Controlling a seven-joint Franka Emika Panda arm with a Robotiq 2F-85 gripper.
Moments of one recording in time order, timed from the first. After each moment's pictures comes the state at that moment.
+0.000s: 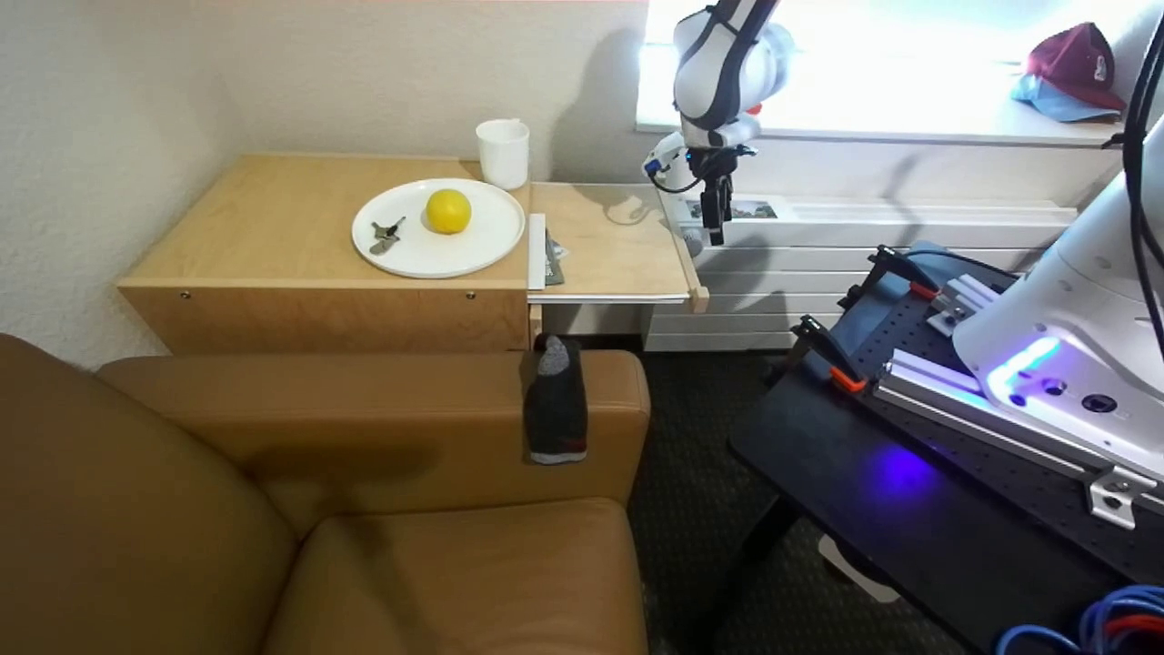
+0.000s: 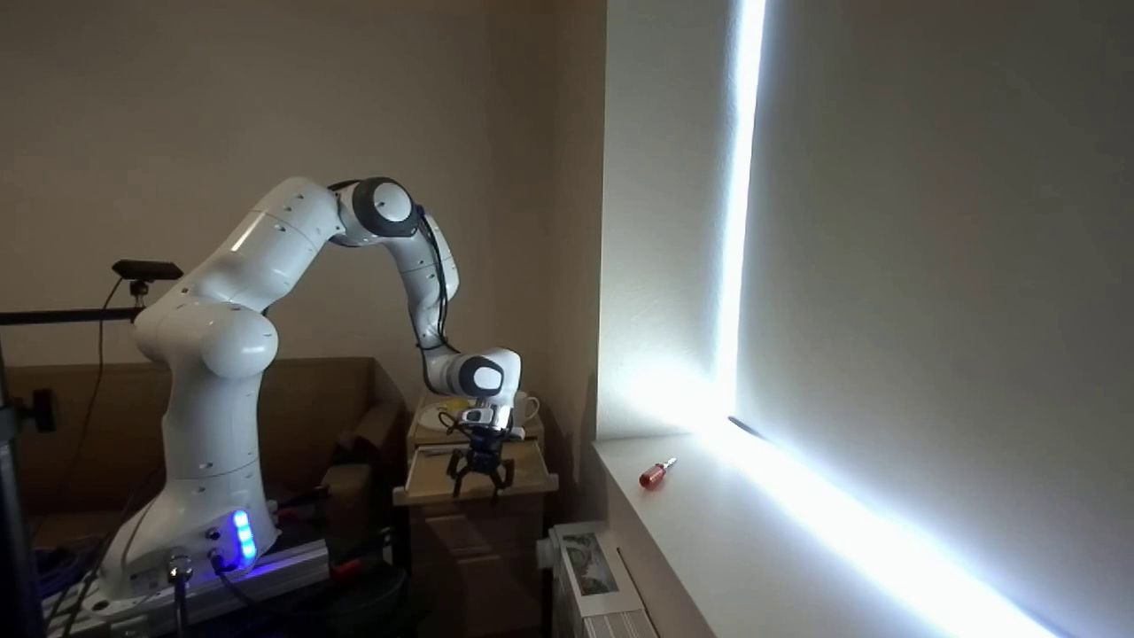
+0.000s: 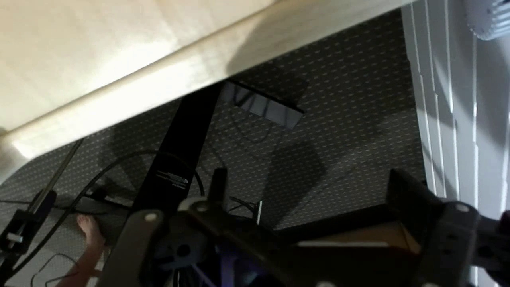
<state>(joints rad) 0.13 0.68 -0.22 -2.16 0.02 2.48 2.59</state>
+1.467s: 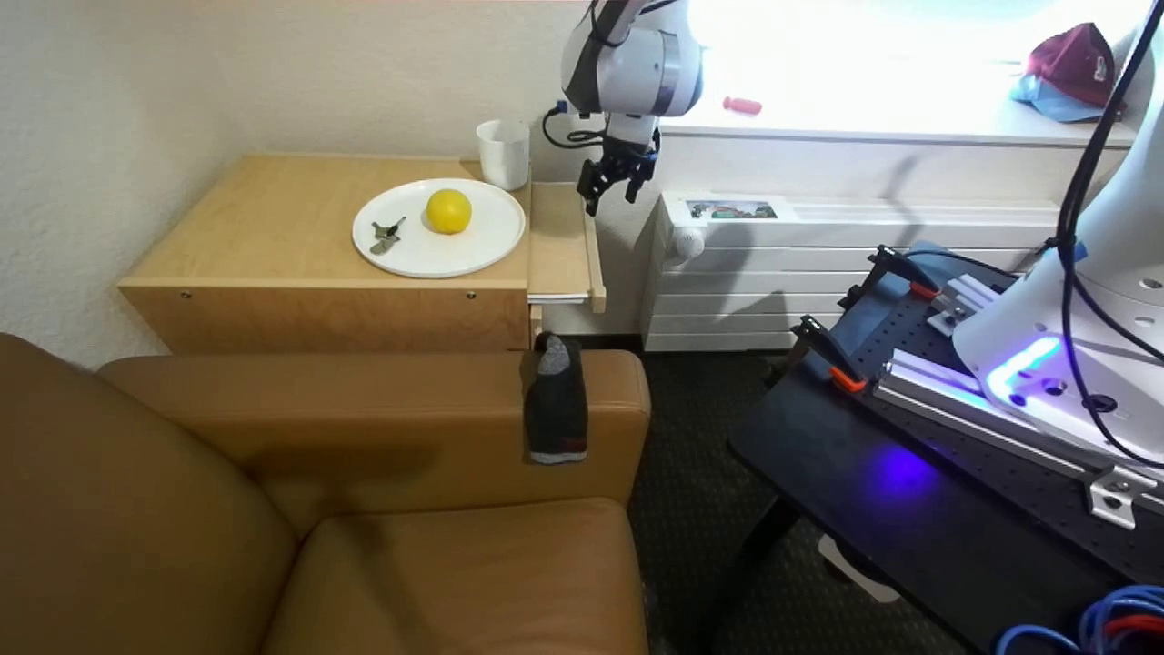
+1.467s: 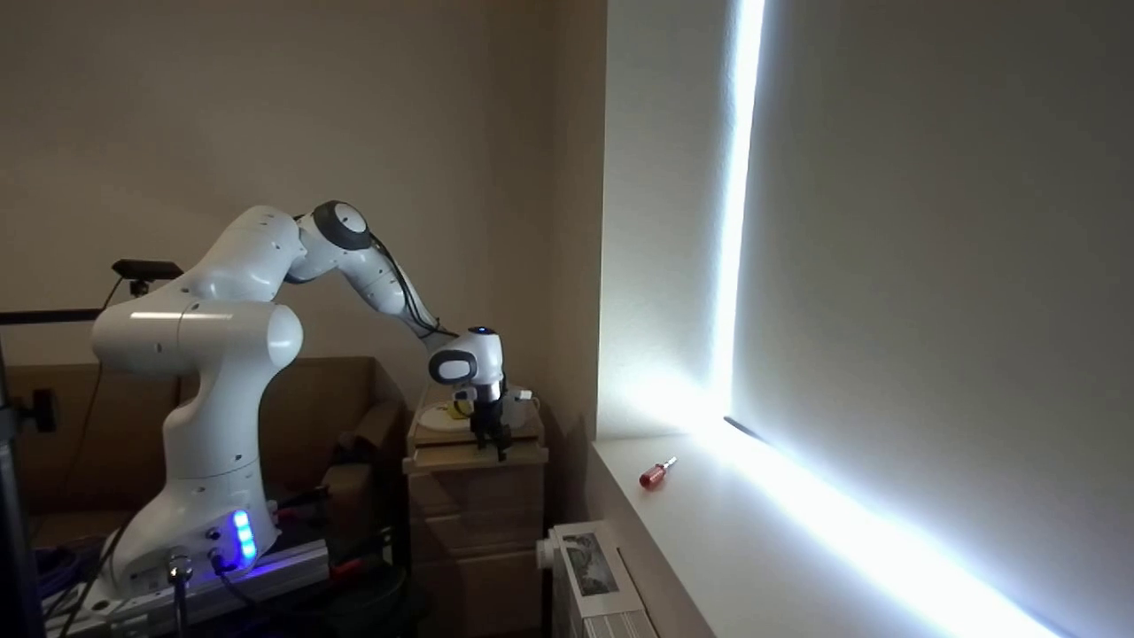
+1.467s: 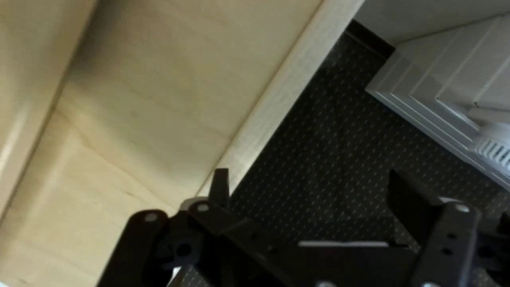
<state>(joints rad) 0.79 0.91 -0.66 -1.94 1.09 2.61 2.61</state>
